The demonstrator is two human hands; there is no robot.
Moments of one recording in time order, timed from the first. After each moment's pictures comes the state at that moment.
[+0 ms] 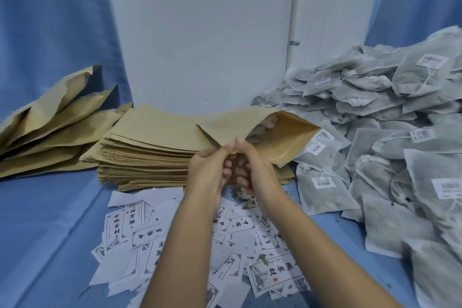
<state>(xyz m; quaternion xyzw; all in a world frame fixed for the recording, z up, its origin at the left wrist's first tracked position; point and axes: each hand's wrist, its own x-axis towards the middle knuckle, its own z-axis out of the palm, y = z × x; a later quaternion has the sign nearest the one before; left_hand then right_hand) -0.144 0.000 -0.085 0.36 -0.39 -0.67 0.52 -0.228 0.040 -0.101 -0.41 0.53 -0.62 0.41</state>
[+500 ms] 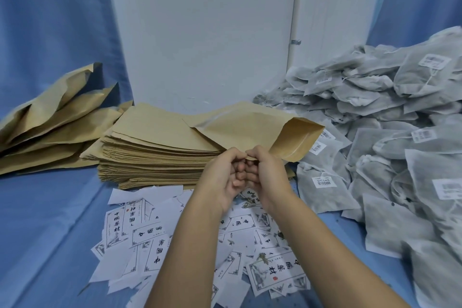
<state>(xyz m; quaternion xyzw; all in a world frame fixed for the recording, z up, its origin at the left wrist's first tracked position) -0.152 0.006 -0.087 0.33 -0.40 -0.77 0.37 -0.232 0.033 -0.101 -0.28 0.51 -0.69 0.43</state>
